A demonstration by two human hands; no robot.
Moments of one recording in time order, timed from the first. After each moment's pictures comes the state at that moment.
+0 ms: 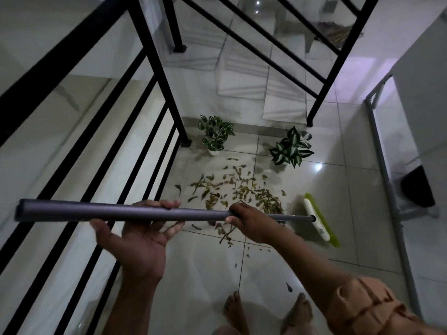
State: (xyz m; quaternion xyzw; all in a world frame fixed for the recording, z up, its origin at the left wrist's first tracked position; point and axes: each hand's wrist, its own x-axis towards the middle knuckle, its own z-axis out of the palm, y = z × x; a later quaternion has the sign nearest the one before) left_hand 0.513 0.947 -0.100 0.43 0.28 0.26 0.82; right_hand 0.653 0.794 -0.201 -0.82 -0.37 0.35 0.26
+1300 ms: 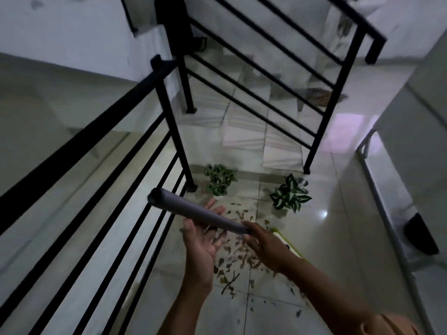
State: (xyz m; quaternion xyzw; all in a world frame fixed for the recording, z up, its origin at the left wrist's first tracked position) left_hand 0.543 0.870 -0.039 0.54 0.23 0.22 0.78; right_hand 0.652 0.759 -0.137 -0.86 -0.32 0.25 0.32
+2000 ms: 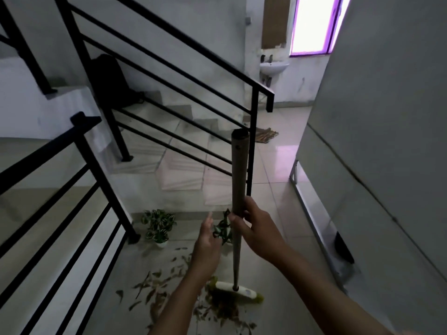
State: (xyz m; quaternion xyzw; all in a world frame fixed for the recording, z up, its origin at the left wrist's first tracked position) left_hand 0.699 0.696 -0.060 0.76 0.13 0.07 0.63; right_hand 0.731 0.572 -0.001 -0.82 -0.26 0.01 0.51
